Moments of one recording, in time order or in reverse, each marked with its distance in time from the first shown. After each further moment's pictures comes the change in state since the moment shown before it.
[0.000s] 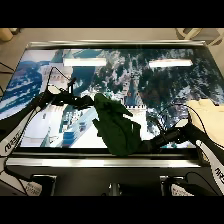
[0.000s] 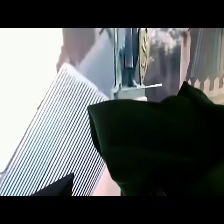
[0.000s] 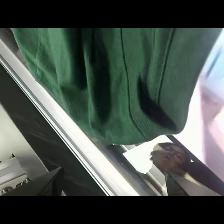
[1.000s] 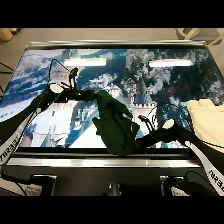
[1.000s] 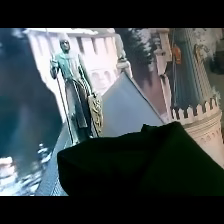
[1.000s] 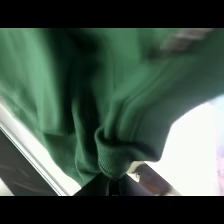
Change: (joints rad) left arm -0.070 0.100 -0.001 -0.030 0.178 0.122; right arm 0.224 -0.014 0.009 0.055 -0.235 0.135
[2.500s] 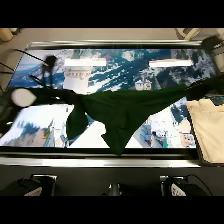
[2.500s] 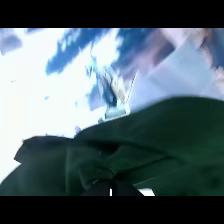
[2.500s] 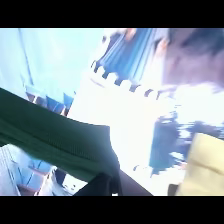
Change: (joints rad) left arm -0.080 0.444 -0.155 0.606 -0.134 -0.368; right arm -0.245 0.175 0.869 -0.655 0.289 0.209
